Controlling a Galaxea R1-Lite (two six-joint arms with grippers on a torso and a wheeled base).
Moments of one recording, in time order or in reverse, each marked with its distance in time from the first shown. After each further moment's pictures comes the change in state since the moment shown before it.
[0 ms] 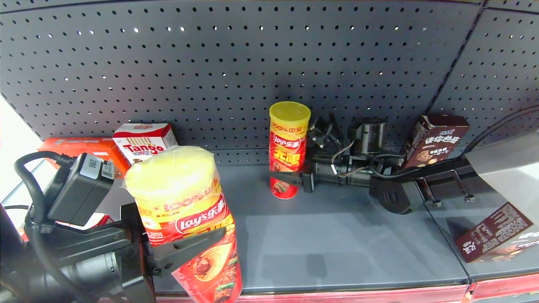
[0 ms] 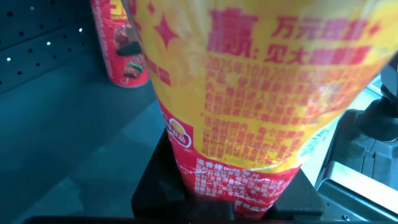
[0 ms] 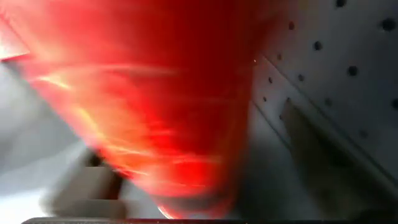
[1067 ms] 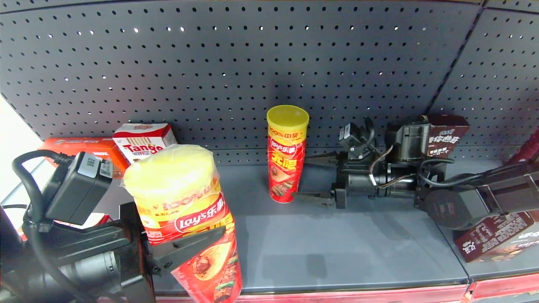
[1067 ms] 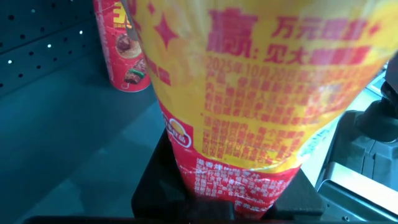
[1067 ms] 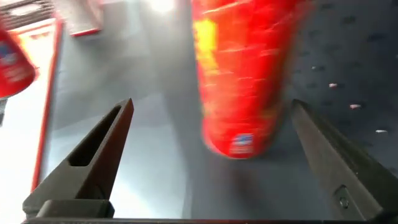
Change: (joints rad) left arm 0.000 -0.002 -0.003 -0.001 0.000 0.001; right arm -0.052 -0.202 0.269 0.012 0.115 -0.065
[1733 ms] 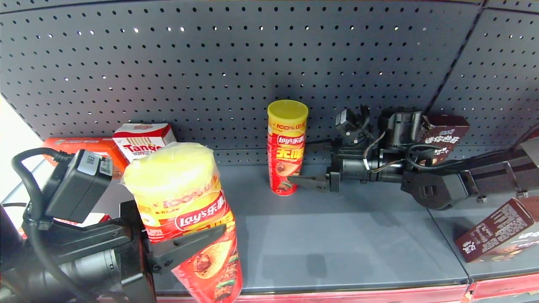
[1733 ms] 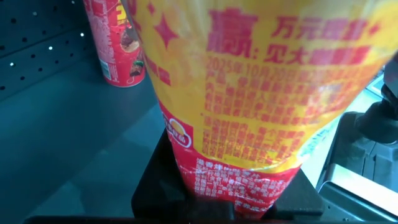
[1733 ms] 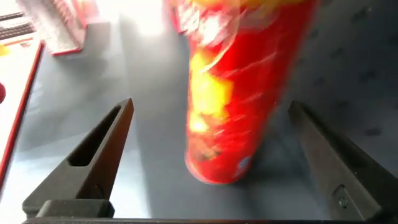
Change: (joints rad) left arm 0.000 0.002 -0.007 0.000 0.000 0.000; right arm -0.019 0.066 -0.148 0.030 0.052 0.002
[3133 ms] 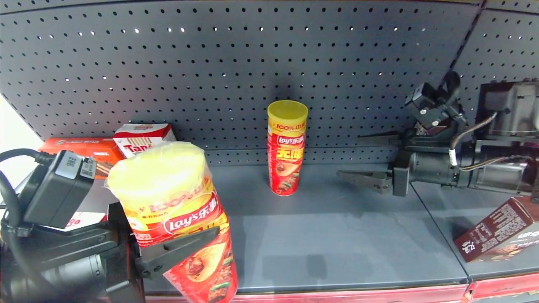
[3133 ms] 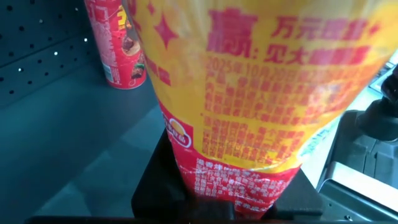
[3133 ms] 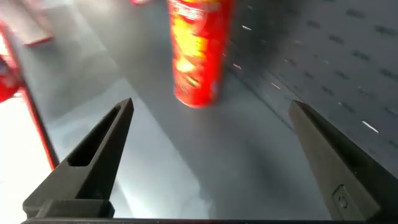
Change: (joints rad) left arm 0.000 -0.041 0.003 0.029 0.001 0.019; right arm -0.029 -0.413 0.237 0.248 -0.280 0.005
